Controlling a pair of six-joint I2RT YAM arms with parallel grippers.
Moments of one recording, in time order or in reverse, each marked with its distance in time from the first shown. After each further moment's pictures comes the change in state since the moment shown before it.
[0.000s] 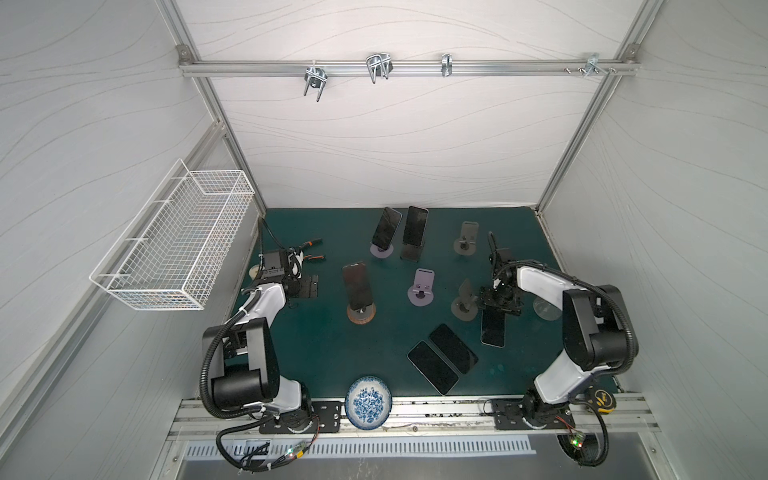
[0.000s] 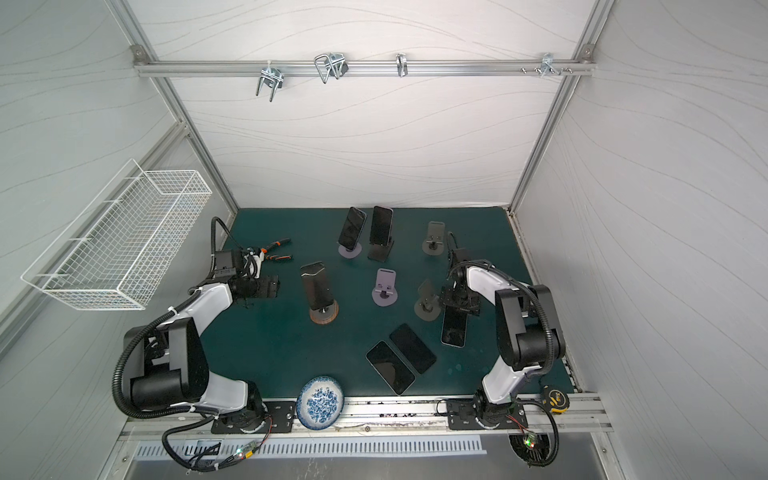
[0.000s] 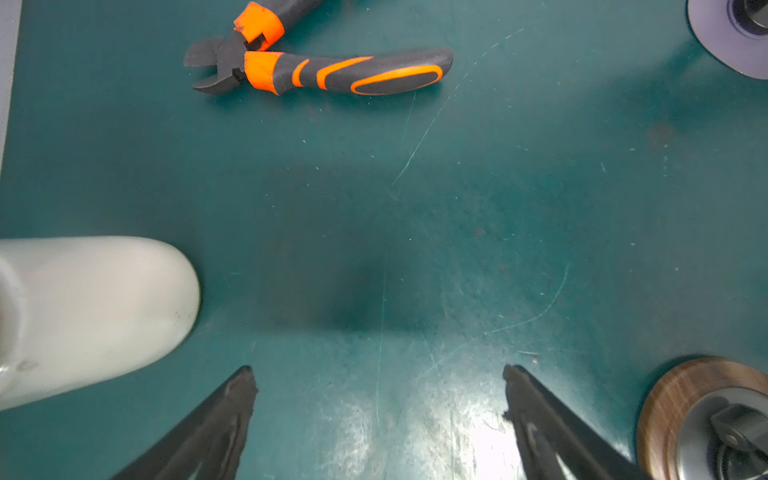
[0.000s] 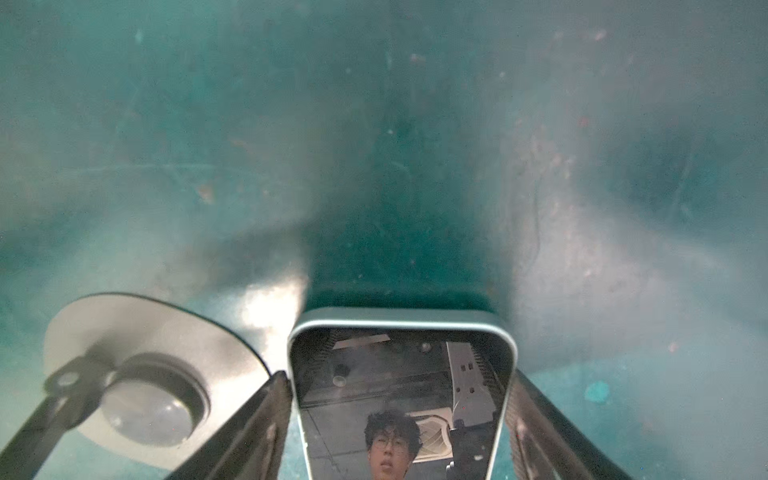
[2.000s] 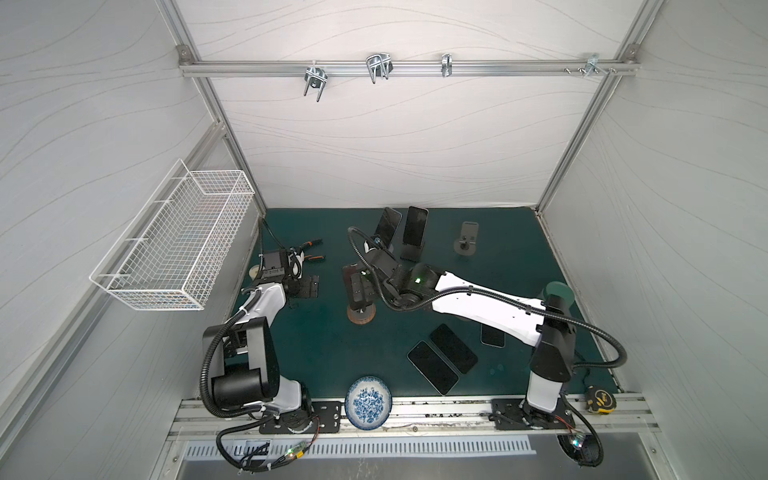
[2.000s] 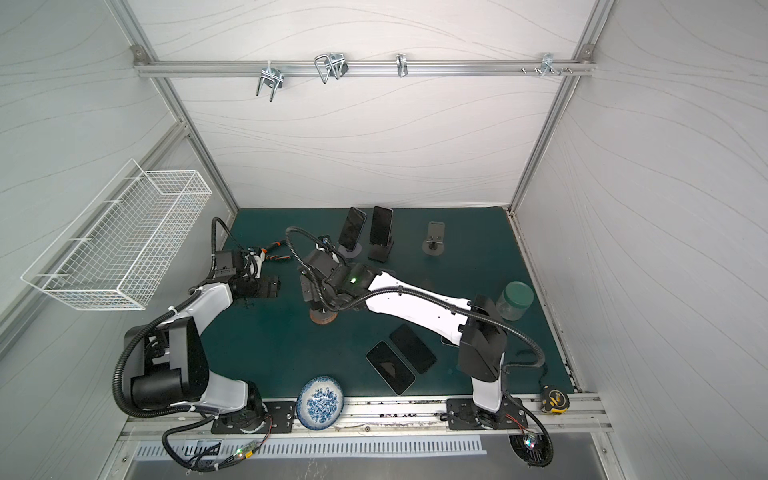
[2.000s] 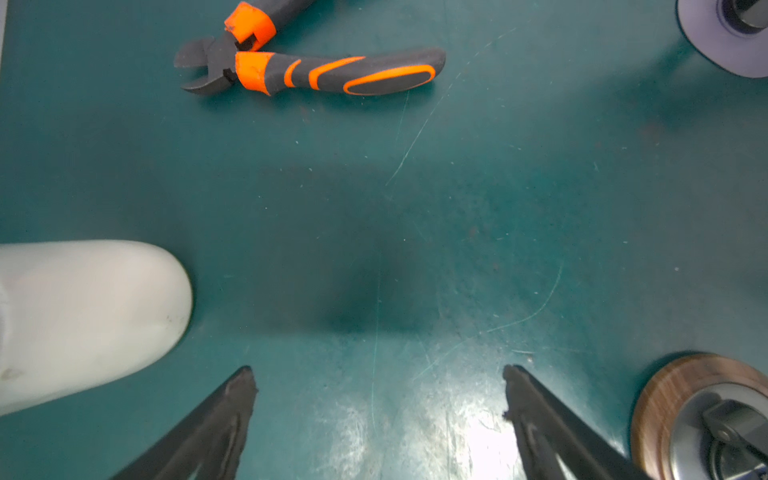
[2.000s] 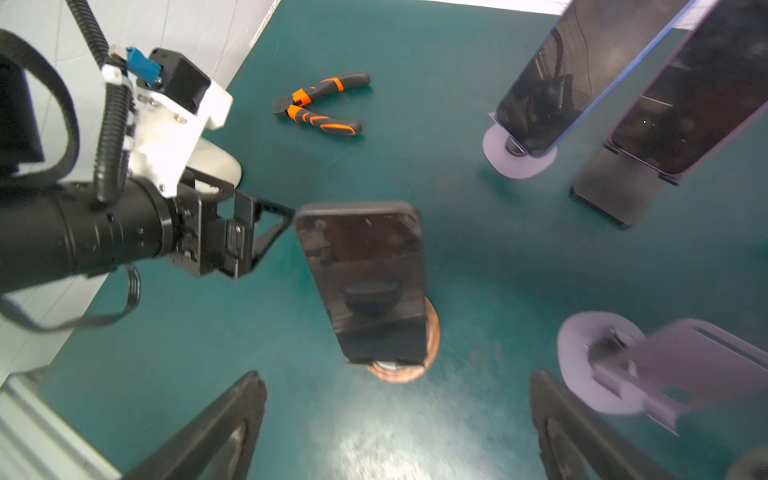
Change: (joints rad) left arm 0.000 0.005 0.002 -0.003 0.013 0.004; right arm 0.959 0.216 0.772 0.113 0.359 0.264
